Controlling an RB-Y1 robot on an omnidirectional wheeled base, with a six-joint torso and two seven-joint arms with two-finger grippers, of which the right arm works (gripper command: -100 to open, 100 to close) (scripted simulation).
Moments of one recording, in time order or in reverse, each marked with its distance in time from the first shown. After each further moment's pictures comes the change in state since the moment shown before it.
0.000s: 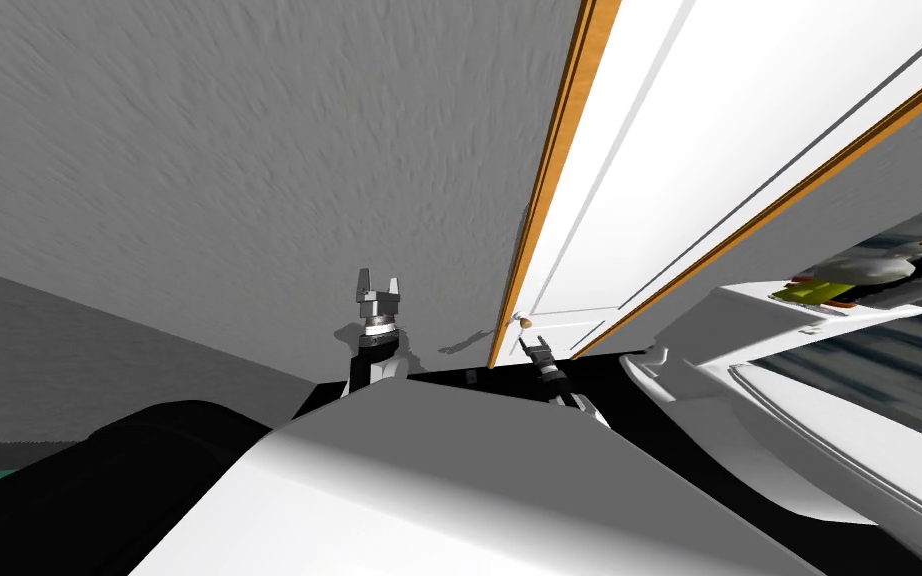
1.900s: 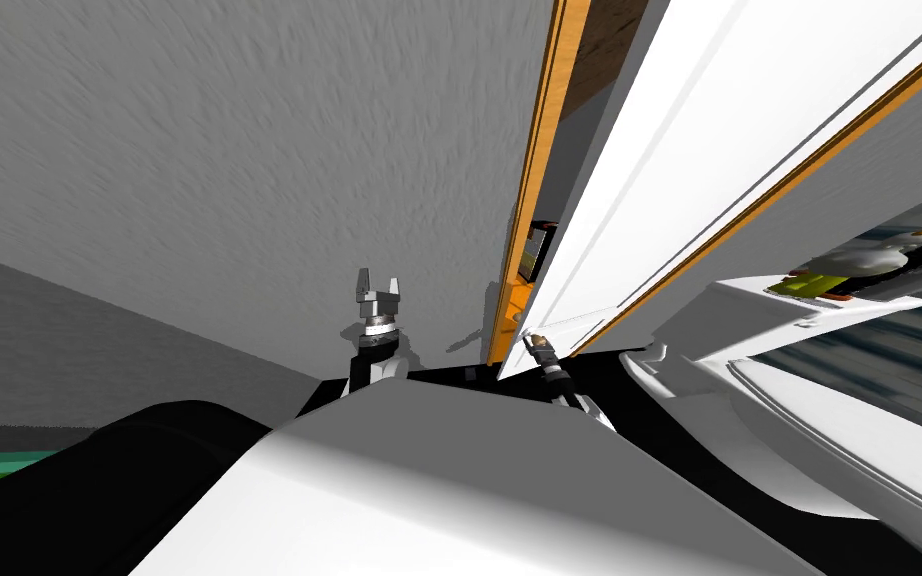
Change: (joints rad) arm 0.010 -0.014 -0.003 -0.021 -0.029 0.026 -0.071
